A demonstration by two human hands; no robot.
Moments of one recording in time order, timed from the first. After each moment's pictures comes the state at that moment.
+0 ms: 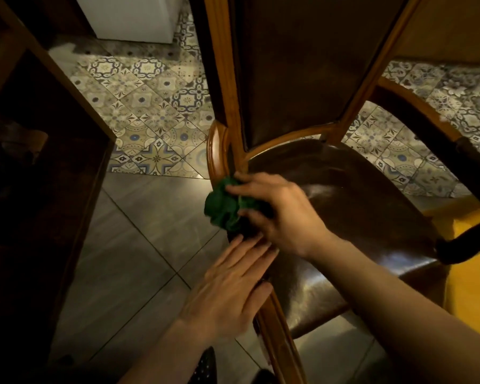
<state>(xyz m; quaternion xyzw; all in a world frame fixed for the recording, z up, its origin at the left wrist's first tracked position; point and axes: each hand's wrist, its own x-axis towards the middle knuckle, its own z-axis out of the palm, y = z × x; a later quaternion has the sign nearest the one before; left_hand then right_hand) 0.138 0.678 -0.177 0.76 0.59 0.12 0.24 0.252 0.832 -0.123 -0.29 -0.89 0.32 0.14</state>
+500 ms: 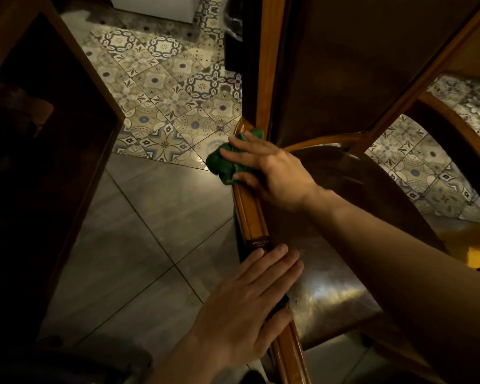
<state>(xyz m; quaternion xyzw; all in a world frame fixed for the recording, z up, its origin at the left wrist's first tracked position) 0.137 0.677 -0.186 0.77 0.59 0.12 0.20 0.171 0.909 -0.149 -0.22 -0.94 0.25 0.04</state>
